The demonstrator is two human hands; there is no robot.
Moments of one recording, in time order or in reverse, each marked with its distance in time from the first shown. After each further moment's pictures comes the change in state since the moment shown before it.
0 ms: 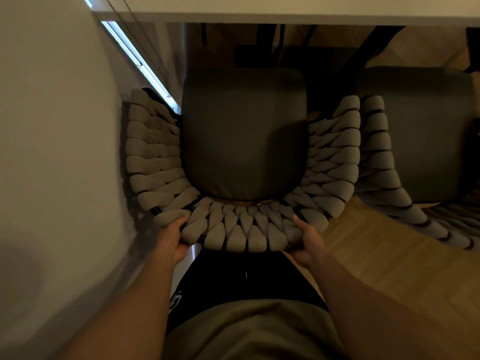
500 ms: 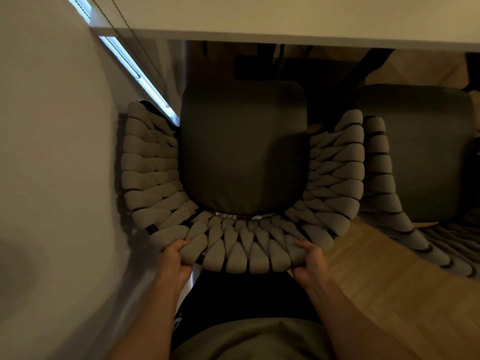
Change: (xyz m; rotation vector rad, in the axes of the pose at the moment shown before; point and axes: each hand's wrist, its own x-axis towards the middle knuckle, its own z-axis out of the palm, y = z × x) left_hand -0.015 -0.006 0.028 -0.211 0.067 0.059; right_hand 0.016 -0.007 -0.001 0.258 0.106 -0.064
